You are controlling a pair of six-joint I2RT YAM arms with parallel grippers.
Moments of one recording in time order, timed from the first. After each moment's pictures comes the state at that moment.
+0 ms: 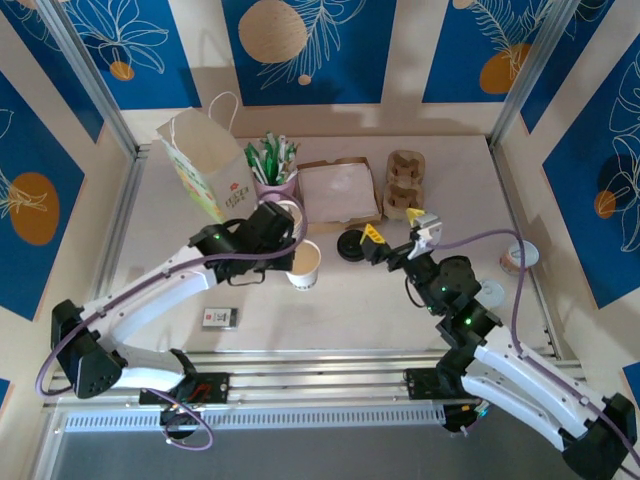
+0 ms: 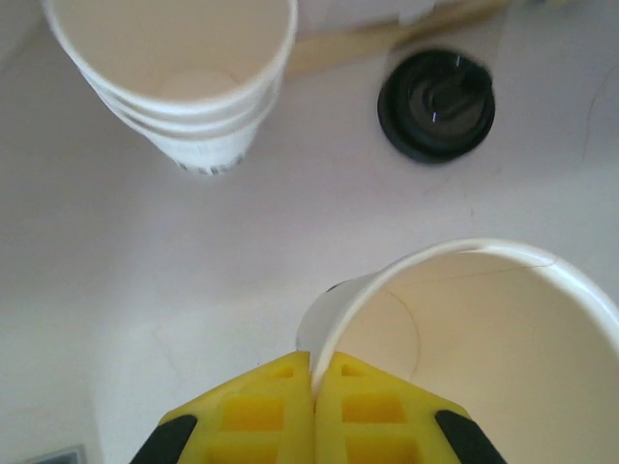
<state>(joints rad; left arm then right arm) -0.87 1.33 1.20 -0.85 -0.17 -0.63 0.67 0.60 0.43 0.24 0.26 0.14</state>
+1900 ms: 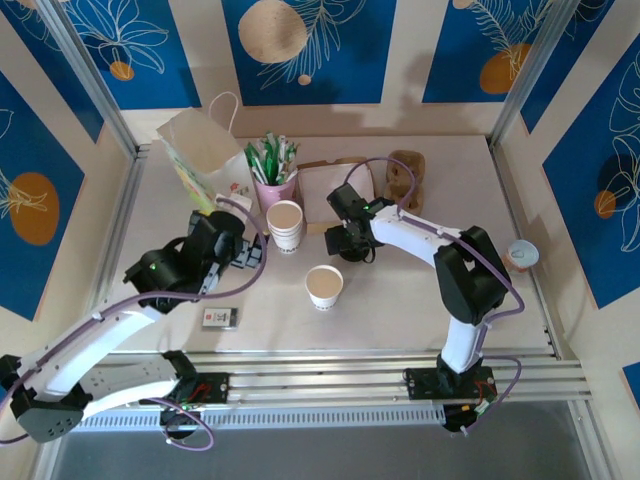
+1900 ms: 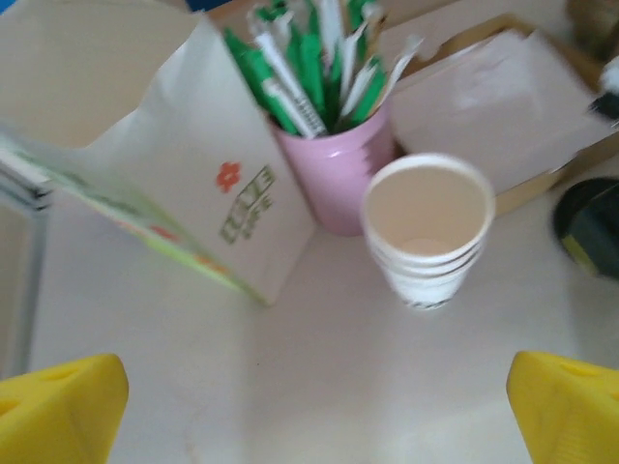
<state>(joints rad) -0.84 0.98 1.11 -0.81 -0.62 -0.14 0.62 1.81 1.29 -0.72 0.18 0.39</state>
